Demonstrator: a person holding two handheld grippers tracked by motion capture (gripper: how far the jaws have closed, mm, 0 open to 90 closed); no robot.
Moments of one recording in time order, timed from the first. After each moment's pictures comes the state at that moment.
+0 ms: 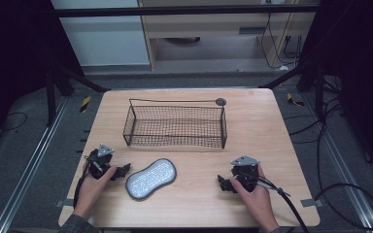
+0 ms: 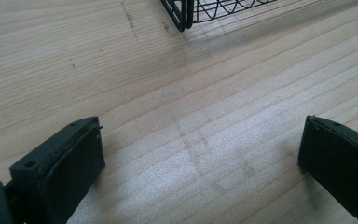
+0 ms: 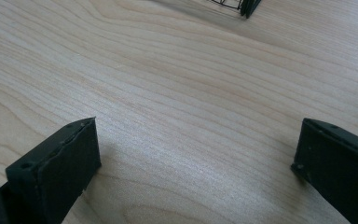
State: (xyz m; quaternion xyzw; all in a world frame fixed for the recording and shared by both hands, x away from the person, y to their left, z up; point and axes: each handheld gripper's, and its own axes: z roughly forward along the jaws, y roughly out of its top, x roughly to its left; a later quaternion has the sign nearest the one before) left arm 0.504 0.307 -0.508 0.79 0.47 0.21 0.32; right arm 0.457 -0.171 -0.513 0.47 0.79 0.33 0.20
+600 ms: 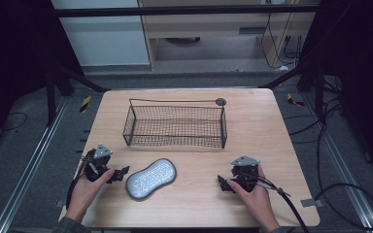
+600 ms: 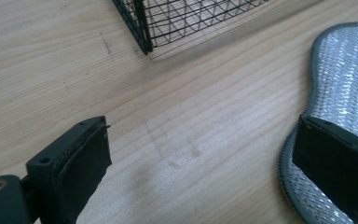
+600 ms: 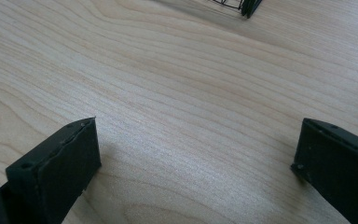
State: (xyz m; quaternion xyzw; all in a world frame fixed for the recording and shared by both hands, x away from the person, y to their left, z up) left arm 0.478 0.296 -0.467 0.82 0.43 0.19 0.33; right arm 0.457 -0.171 -0.513 0.47 0.79 0.33 0.20
